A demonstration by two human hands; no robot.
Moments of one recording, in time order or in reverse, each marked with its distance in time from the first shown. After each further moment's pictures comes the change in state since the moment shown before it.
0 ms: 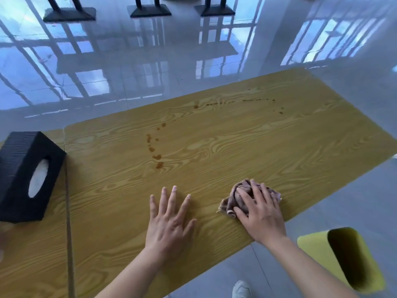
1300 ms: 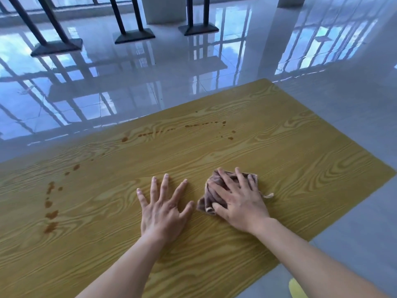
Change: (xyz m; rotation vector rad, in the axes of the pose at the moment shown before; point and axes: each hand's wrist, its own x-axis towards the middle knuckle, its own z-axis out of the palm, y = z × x) left_hand 0.247 0.199 -0.010 -0.021 0.012 -0.197; right_hand 0.186 0.197 -0.029 -0.017 -0.099 -0.239
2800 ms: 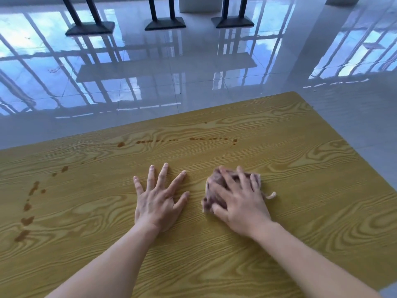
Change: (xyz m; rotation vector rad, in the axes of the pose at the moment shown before) left_hand 0.095 0.017 -0.006 0.016 0.047 -0.106; right_hand 0.090 0.056 -0.025 0.028 0.000 -0.149
